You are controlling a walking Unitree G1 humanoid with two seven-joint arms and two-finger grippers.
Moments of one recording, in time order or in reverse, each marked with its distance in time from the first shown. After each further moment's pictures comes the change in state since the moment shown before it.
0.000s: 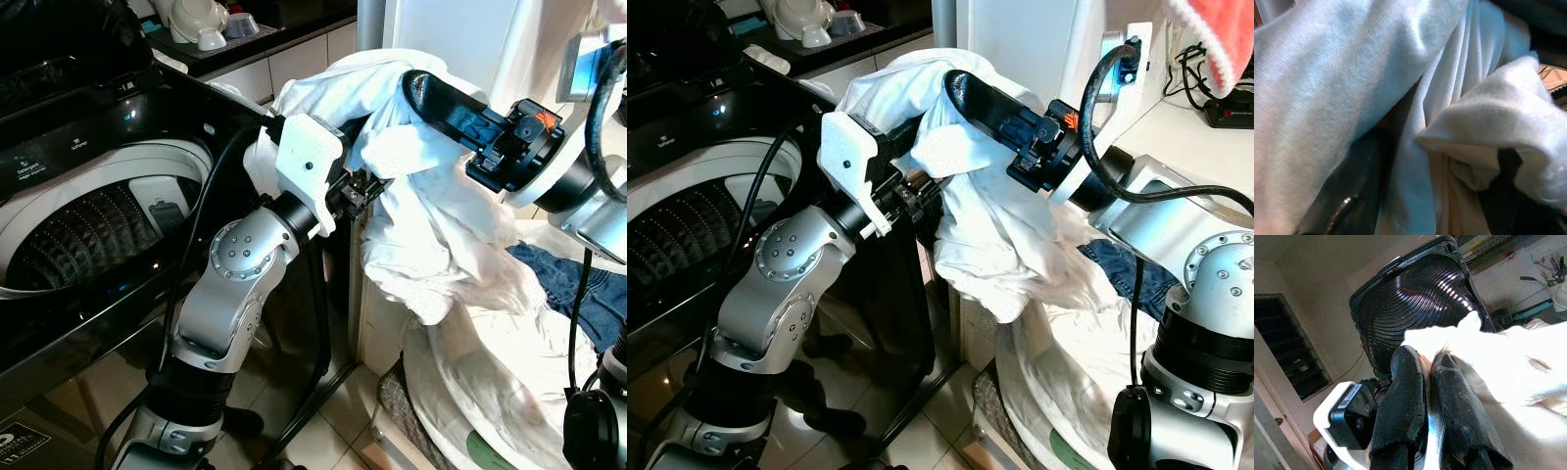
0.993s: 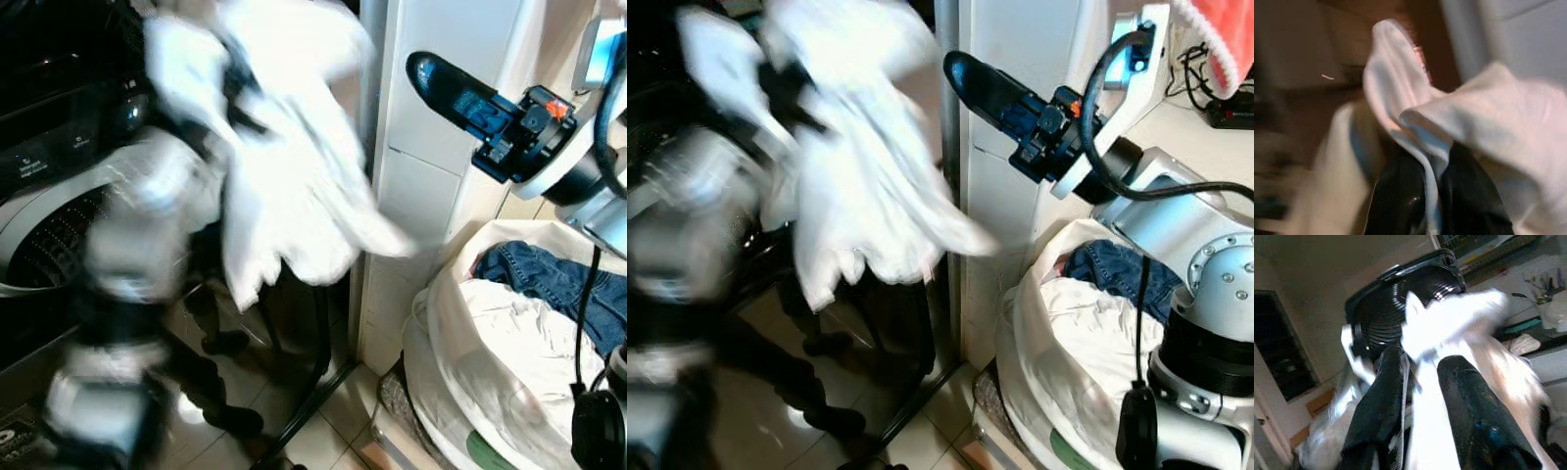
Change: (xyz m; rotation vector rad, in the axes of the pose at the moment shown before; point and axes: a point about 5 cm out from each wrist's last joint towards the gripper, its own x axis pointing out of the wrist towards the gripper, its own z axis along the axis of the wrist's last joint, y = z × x) left arm -0.025 0.138 0.059 0.352 0.026 0.442; right arm 0.002 0.006 0.006 -0.080 -0.031 -0.020
